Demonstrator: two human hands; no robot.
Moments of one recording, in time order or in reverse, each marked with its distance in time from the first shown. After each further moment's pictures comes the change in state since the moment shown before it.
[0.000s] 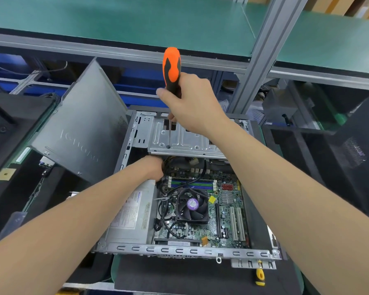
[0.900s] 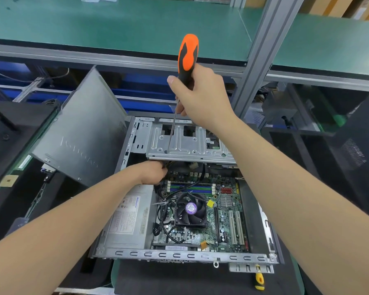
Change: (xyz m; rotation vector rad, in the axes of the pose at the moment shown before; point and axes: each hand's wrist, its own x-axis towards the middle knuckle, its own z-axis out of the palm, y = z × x) left_hand -0.012 -0.003 -0.008 -0.262 -0.064 0.021; right_hand 0.008 0.010 -0.021 0.137 0.169 -0.006
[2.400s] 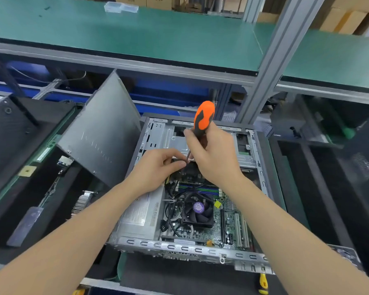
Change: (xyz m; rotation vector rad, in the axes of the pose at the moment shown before) left_hand -0.066 -0.012 0.007 -0.432 0.623 0.598; right_hand -0.092 0.035 0.033 0.002 0.045 -0.104
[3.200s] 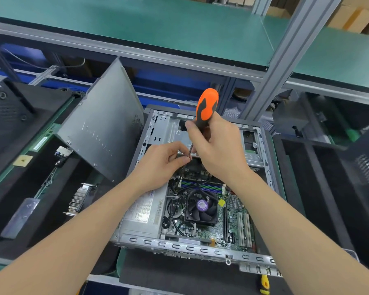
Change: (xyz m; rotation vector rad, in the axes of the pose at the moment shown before) left_hand -0.004 0.000 0.001 -0.017 0.023 -0.016; right_hand 0.010 -0.010 0.007 -0.059 -0.034 -0.025
